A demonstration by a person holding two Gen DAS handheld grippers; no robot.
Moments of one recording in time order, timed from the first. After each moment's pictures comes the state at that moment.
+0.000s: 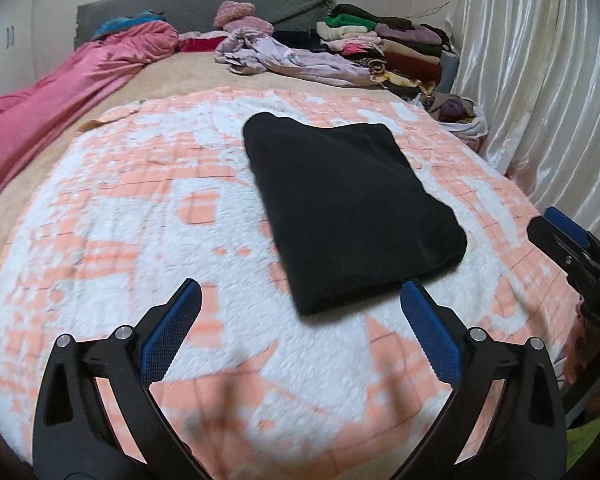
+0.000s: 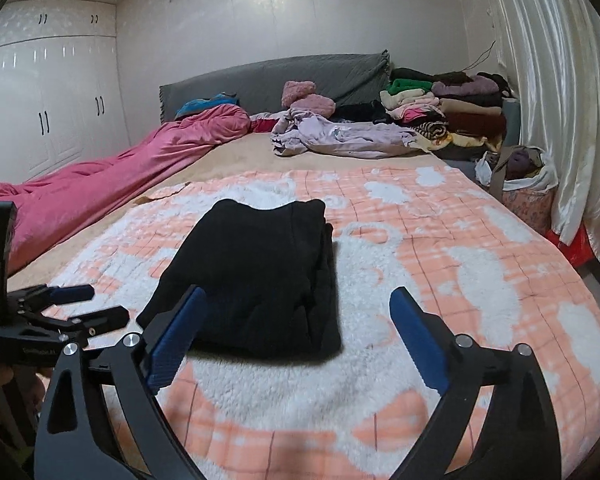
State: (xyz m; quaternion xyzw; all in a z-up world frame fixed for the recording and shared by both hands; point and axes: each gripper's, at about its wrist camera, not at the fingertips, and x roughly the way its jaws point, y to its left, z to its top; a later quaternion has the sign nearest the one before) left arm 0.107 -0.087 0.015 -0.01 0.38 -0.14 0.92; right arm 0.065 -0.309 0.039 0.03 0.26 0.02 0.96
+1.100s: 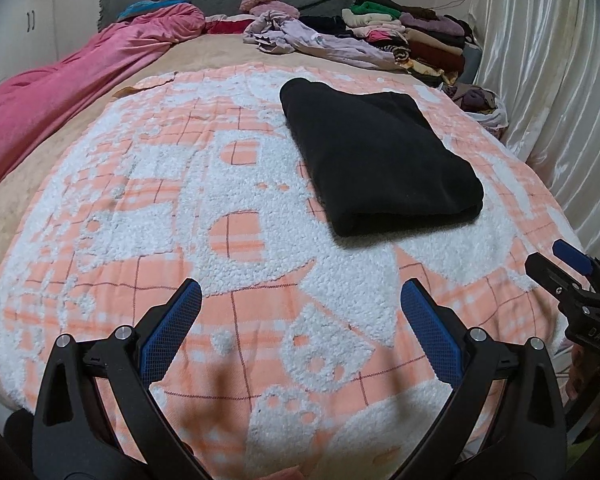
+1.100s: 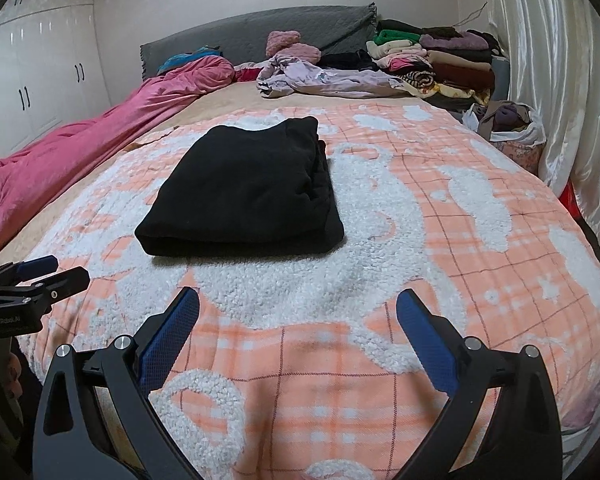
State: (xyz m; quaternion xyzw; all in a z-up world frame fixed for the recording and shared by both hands) left arm 0.065 -0.061 -0.004 -0.02 0.41 -0.10 0.91; right arm 0.035 -0.292 0.000 0.04 0.35 0.00 0.93
